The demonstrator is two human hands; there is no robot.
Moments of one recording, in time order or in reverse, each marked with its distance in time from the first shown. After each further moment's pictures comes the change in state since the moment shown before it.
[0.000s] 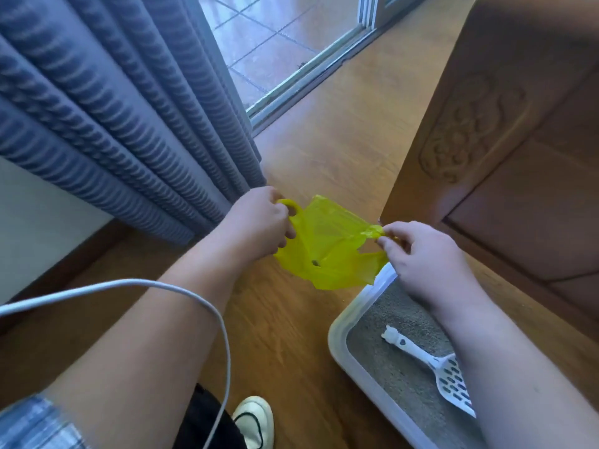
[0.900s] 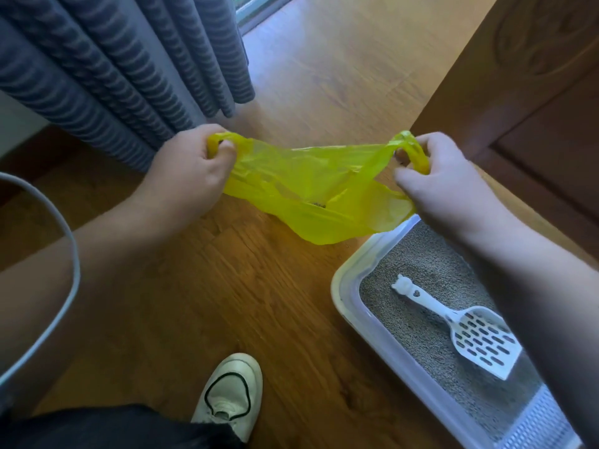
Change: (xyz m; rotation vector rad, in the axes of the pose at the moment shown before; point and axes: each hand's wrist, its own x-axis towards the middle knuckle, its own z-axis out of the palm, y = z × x) left_hand 0.064 -0.172 -0.004 0.304 0.313 0.518; right_hand 0.024 0.029 0.084 0.251 0.012 0.085
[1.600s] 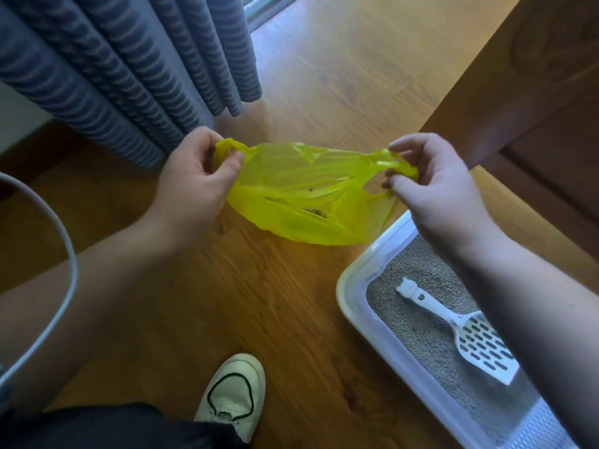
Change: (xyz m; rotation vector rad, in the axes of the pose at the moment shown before) left_hand -0.018 -0.011 0.012 -0.434 0.108 -0.087; right_hand -0.001 0.005 0.021 0.380 -0.042 -0.125
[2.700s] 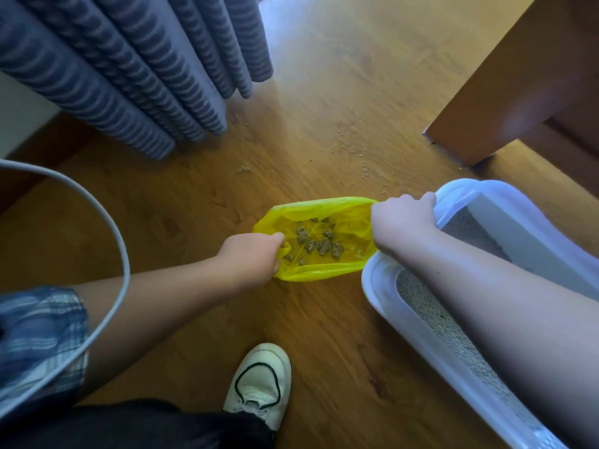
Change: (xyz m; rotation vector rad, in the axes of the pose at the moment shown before) left_hand -0.050 -0.110 0.054 1.060 -0.836 -0.008; right_hand 0.009 0.072 0.073 -1.592 -0.594 0.310
